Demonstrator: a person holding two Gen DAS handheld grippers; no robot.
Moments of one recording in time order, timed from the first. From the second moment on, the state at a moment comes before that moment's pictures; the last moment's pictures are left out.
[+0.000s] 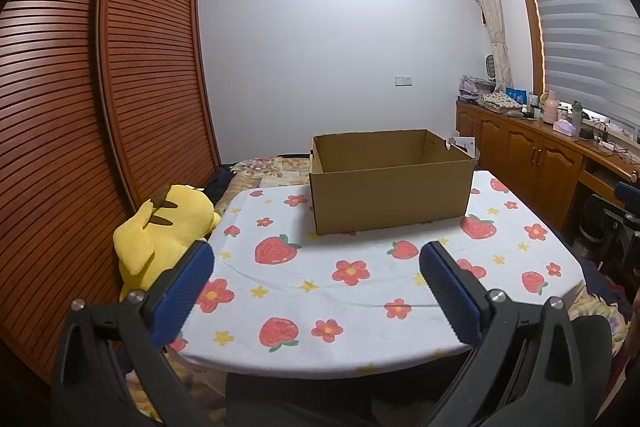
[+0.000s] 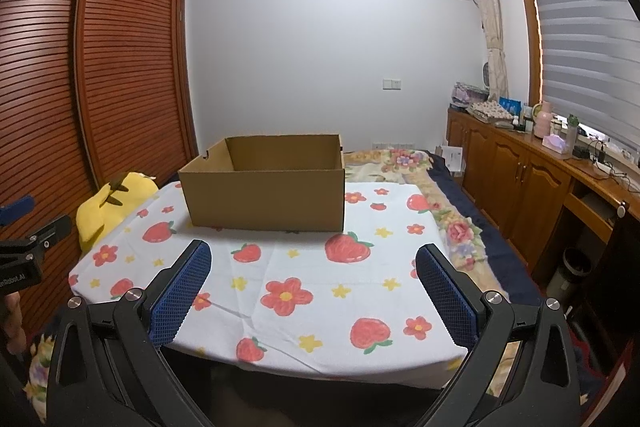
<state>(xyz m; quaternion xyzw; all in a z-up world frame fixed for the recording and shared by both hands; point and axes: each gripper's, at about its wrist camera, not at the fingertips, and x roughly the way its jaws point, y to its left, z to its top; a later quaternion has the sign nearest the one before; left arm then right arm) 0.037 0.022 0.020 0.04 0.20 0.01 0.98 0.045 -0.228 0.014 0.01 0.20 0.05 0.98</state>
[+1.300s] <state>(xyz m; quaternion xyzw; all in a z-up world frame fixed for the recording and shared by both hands) 0.033 0.016 0.026 0.04 0.20 0.01 0.98 0.045 -0.225 0.018 0.01 0.19 0.05 0.98</state>
